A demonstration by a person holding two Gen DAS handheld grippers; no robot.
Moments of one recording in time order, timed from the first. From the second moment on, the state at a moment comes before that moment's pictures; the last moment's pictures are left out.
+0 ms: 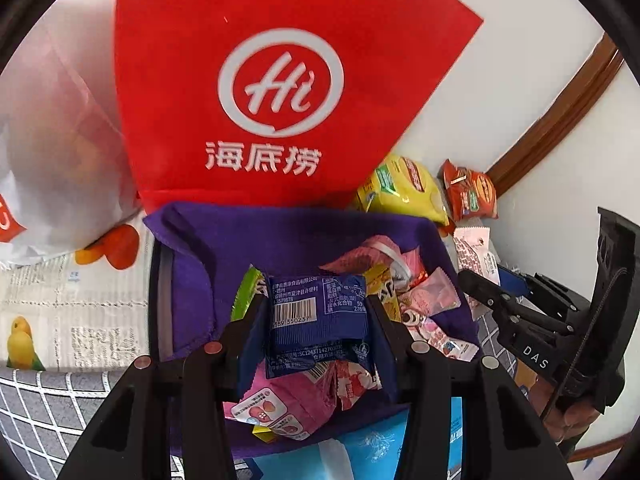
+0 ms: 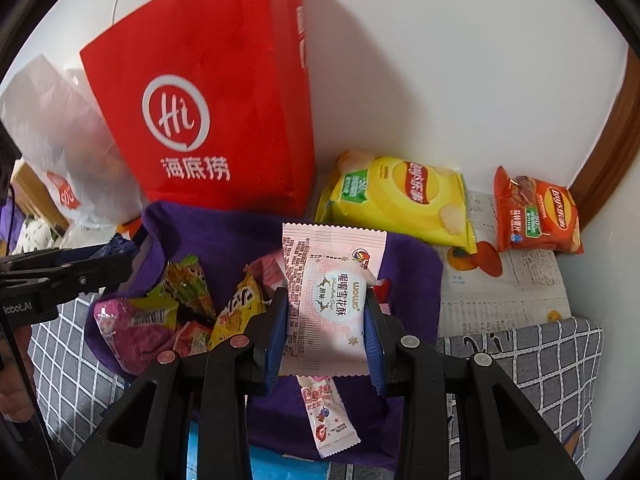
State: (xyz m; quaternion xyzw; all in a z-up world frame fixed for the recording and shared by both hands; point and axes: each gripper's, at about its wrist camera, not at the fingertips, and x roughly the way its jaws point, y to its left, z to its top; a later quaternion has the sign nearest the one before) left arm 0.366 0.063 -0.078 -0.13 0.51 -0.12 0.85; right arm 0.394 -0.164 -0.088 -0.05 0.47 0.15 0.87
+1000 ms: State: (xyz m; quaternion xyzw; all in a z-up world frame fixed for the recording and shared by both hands) left arm 0.371 0.039 -0.098 -0.10 0.53 -0.12 0.83; right arm 0.403 -0.154 -0.123 -0.07 0.52 0.14 0.84
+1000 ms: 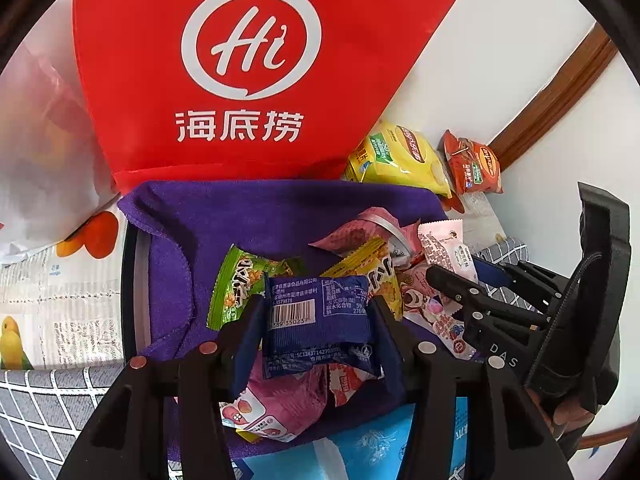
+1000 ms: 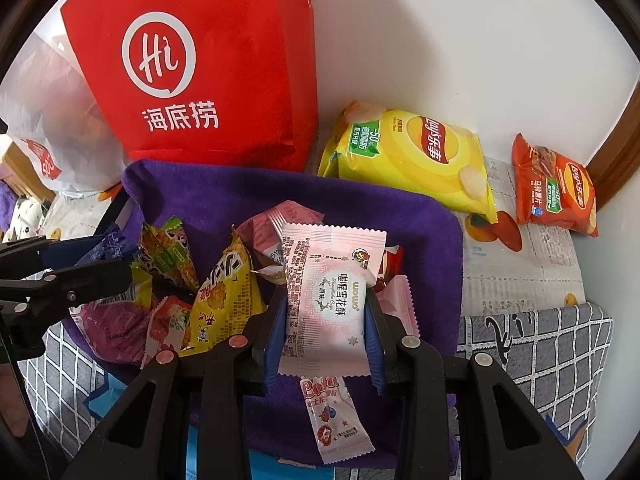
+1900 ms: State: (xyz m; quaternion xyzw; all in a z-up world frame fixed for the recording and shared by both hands) left arm 0.343 0.045 -0.041 -0.09 0.48 -0.12 0.87; right arm 0.367 -0.159 -0.045 -0.06 0.44 0.13 0.89
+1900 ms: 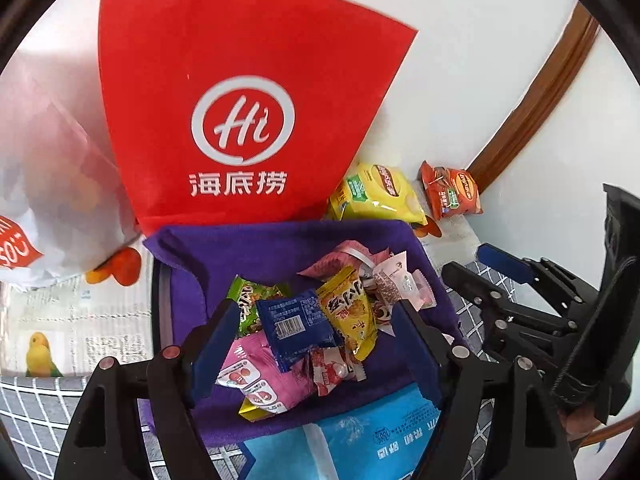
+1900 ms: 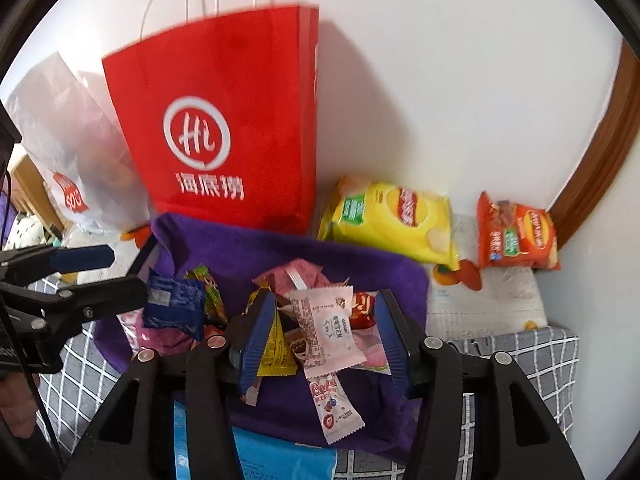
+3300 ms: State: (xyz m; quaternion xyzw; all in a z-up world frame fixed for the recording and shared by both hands) left arm 0.025 -0.020 0.033 -0.03 0.34 -0.06 0.94; right arm 0.057 -0.248 0.025 0.00 0.35 0.08 0.93
